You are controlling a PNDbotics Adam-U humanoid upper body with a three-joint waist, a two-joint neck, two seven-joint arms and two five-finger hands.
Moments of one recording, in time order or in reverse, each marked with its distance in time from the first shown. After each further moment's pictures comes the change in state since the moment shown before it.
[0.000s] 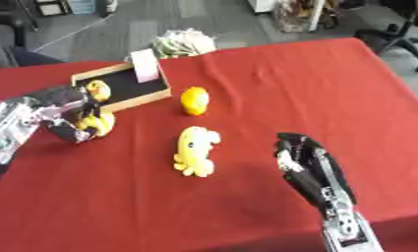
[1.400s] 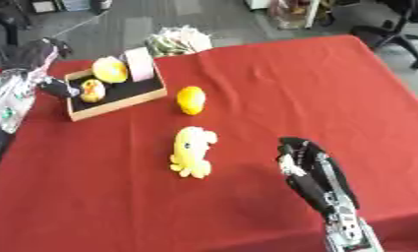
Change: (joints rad) left arm -0.168 -0.102 0.210 0.322 -0.182 0.241 0.348; right arm -0.007 0.000 0.003 0.006 -0.001 0.004 0.005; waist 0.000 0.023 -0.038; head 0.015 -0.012
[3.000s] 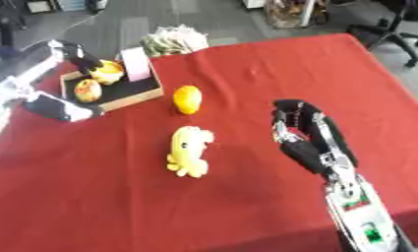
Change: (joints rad) left arm 0.308 0.109 -0.162 -0.802 0.561 -0.086 -0.237; right arm -0.161 -0.138 0.009 -0.010 0.031 -0.002 0.017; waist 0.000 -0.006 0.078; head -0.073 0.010
